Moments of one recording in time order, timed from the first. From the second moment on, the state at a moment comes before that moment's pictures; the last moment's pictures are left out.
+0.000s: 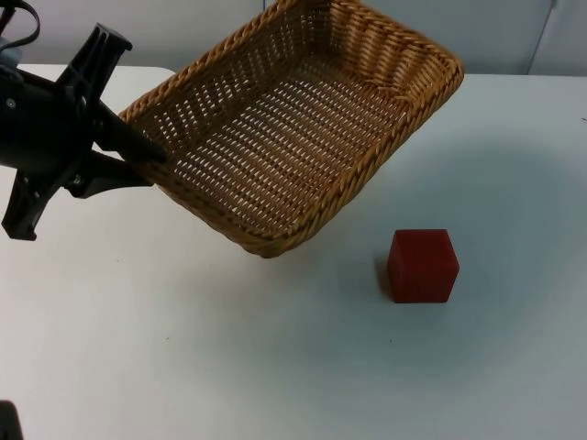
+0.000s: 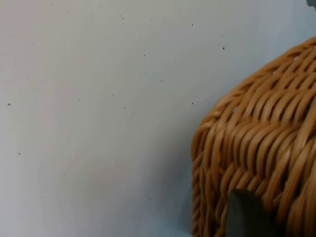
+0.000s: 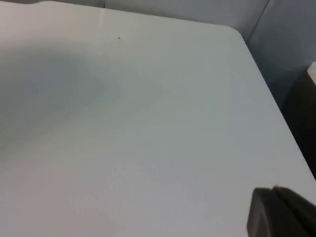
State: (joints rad) right arm 0.30 0.07 -0.55 -0.56 1.19 0.21; left arm -0.12 1.78 -0.80 -1.72 0.56 0.73
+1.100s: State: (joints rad) right arm 0.41 1.51 -0.94 -0.17 0.74 0.26; left arm -0.12 1.78 -0.80 -1.72 0.57 0.73
